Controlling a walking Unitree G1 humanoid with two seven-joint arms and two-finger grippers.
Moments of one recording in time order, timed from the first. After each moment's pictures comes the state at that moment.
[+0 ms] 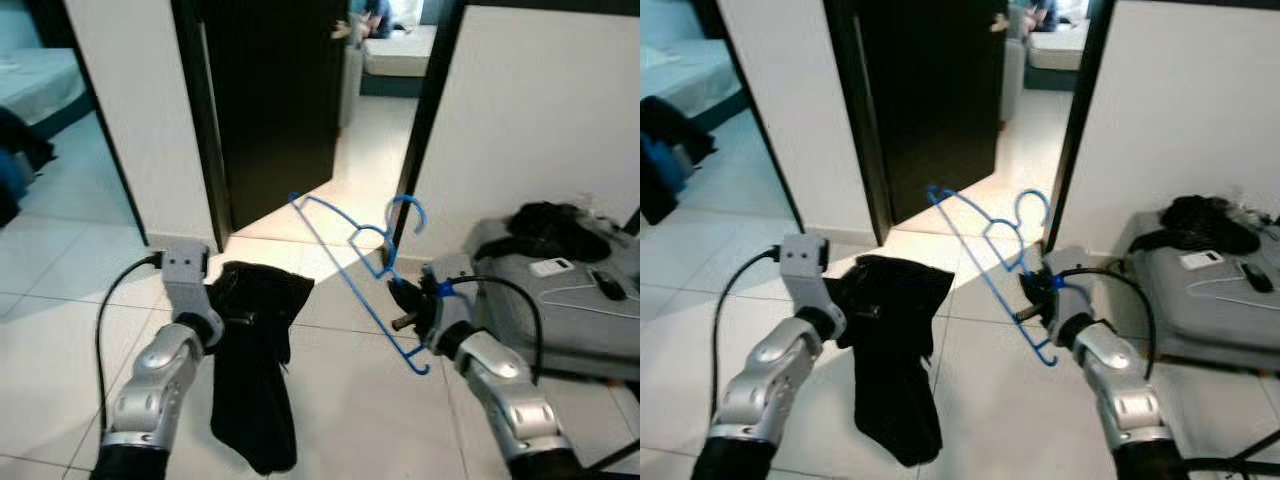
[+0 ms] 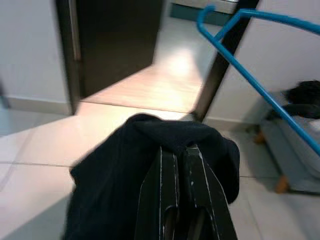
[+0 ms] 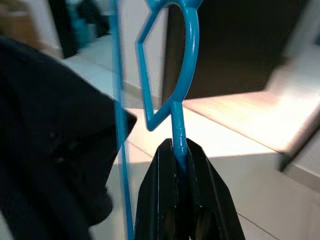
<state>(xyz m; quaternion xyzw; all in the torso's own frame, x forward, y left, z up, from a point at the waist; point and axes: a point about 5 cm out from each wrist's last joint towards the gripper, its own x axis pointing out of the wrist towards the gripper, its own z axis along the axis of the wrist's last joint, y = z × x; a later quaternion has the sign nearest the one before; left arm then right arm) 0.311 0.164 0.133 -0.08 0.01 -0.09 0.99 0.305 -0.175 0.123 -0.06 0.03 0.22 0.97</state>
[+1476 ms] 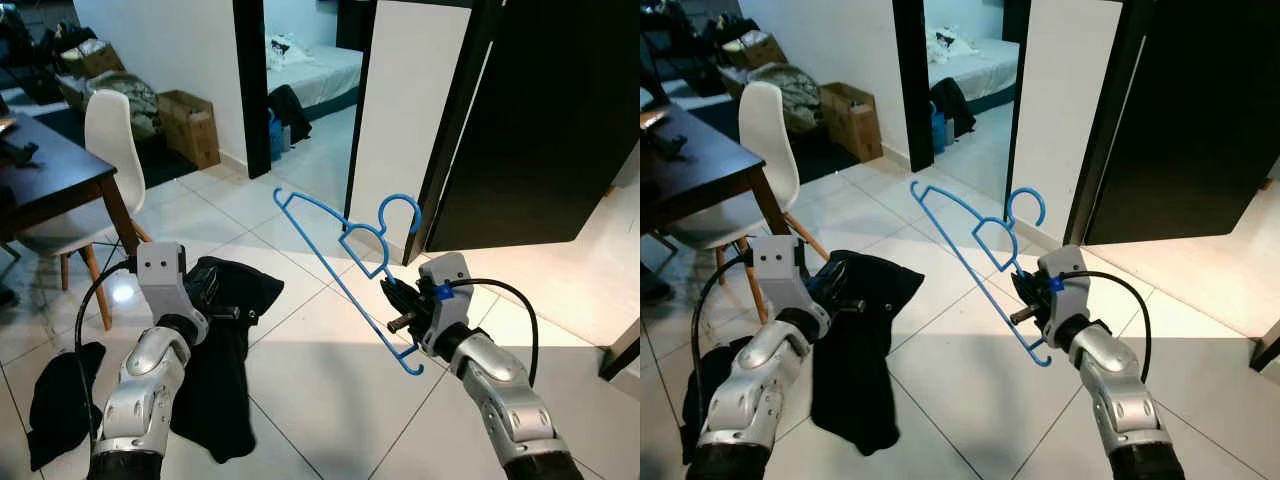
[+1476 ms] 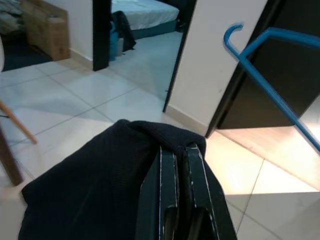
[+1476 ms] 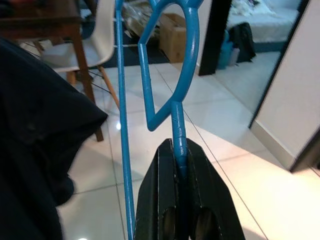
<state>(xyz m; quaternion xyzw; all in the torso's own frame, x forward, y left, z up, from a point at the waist) 0.308 0.175 0.135 -0.10 -0.02 -0.06 0.99 0.301 -0.181 0.120 -0.05 0.03 0.22 0.97</state>
